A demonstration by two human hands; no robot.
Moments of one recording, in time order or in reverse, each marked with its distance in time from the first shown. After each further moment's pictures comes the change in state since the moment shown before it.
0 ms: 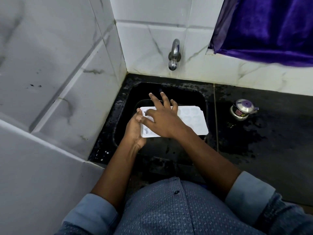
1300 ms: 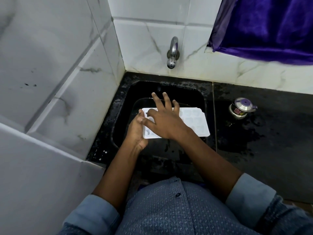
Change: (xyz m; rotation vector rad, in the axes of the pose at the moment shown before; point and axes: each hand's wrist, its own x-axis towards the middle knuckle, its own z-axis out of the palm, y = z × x) left_hand -0.008 -0.008 0.008 -0.004 -0.058 -0.016; right_hand -0.006 0.007 0.003 -0.060 -0.033 0.031
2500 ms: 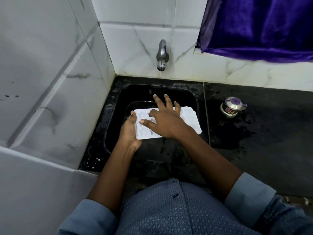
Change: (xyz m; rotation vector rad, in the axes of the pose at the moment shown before) left_hand 0.009 0.010 0.007 -0.162 -0.029 -0.152; right_hand 0.004 0.030 -0.008 -0.002 -0.043 0.093
